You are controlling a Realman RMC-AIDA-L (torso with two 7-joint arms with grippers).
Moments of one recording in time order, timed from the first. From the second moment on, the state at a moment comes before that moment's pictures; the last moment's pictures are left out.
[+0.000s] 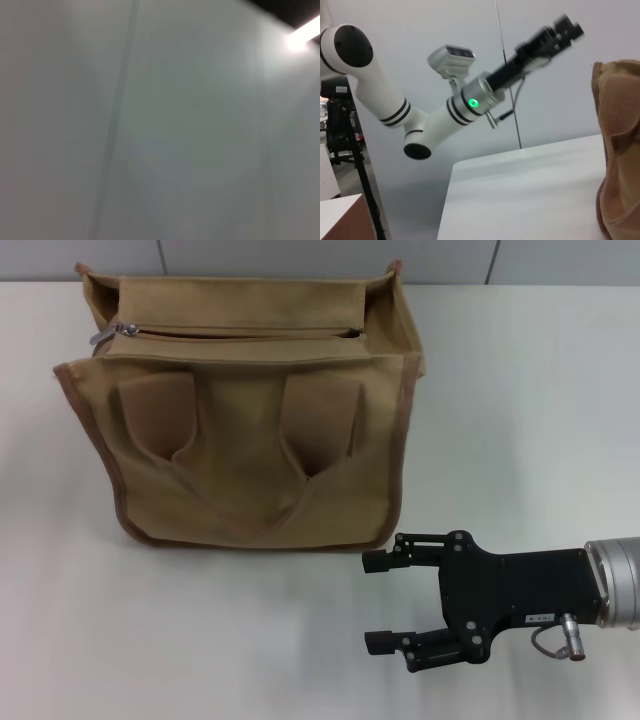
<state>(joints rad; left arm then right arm) -0.22 -2.04 0.41 0.27 1.29 1.82 -0.79 0.53 2.08 -1.03 -0.38 -1.82 -1.68 0.98</state>
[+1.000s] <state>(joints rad) -0.38 -2.02 0.33 0.35 1.62 1.47 -0.58 0.53 2.08 -1.02 -0.38 -1.81 -1.68 0.99</state>
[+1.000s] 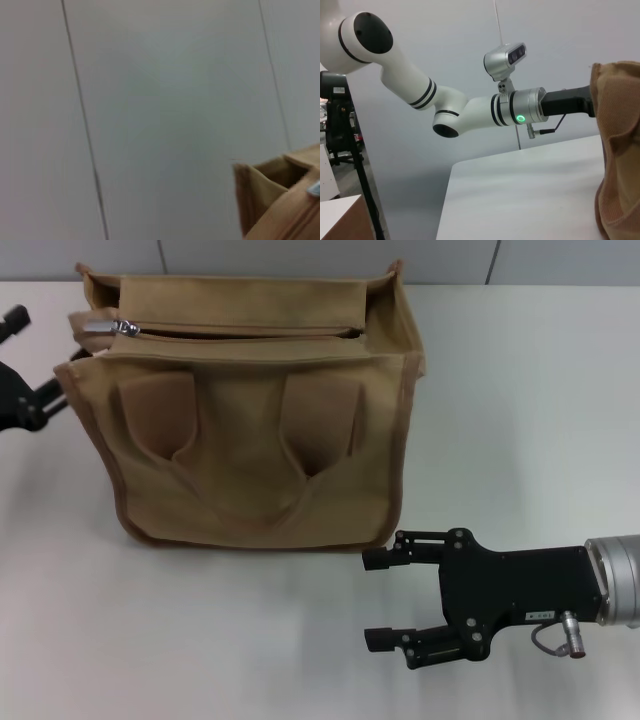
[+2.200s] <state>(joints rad) -0.36 -2.06 0.35 0.35 1.57 1.59 -0.42 0.55 2.08 -1.01 -0.39 -1.76 -1.74 0.99</state>
